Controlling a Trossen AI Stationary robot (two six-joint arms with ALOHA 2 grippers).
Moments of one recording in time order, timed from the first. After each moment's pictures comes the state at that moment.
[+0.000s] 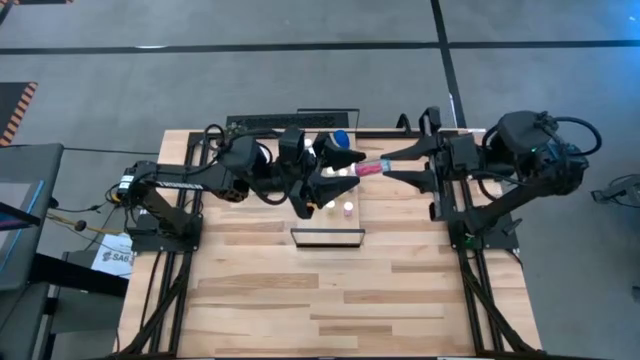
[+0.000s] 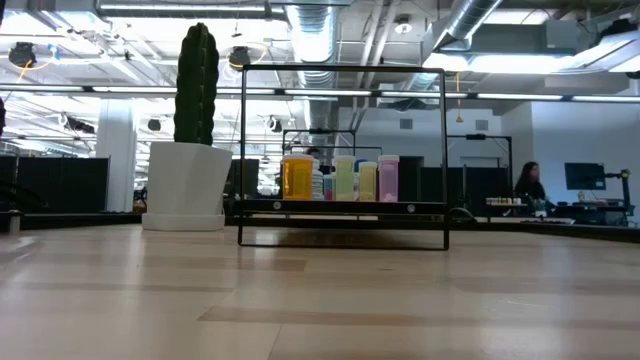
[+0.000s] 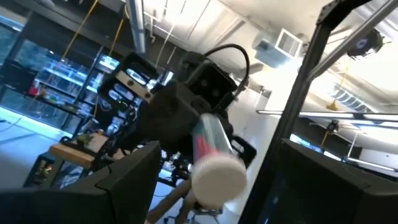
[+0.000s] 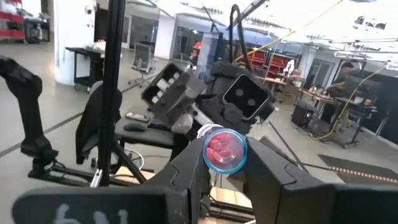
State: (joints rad) left arm -0.09 1.63 1.71 0.36 0.00 -0.45; right arm 0.27 1.26 1.84 -0.49 0.21 -0.22
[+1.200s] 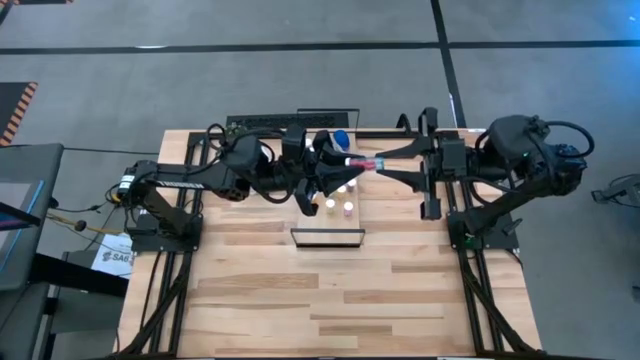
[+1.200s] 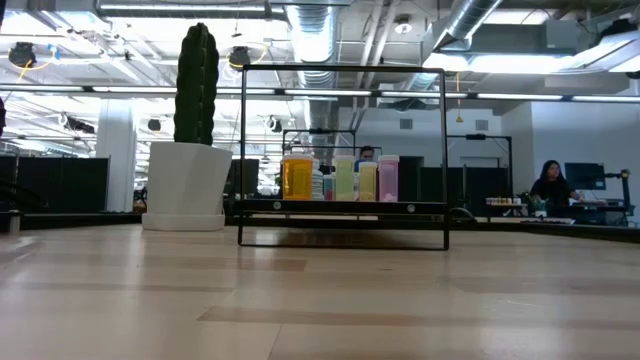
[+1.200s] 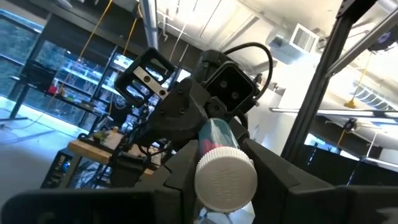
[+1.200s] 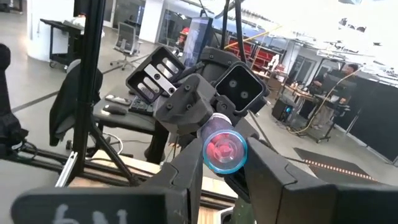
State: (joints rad) left arm -0.09 1.63 1.71 0.34 -0.04 -0.44; right arm 0.27 1.28 1.84 -0.52 0.29 -0.30
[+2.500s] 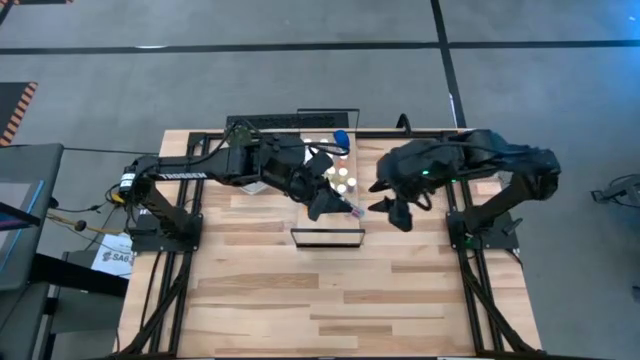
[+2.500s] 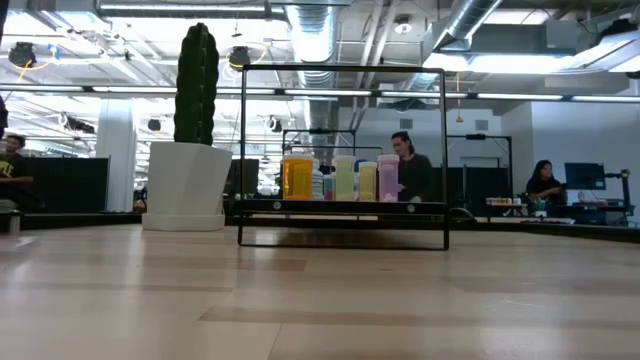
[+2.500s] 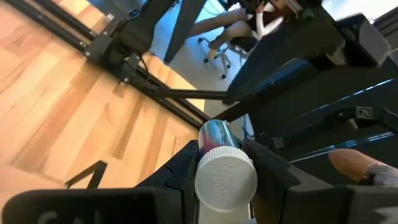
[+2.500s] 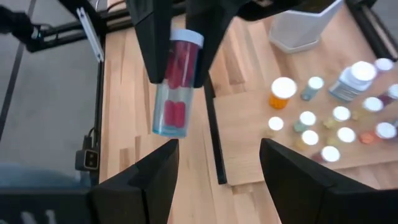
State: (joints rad) left arm 0.02 1.63 1.71 -0.43 0.31 -0.75; right arm 0.12 1.47 1.94 -1.24 0.05 0.32
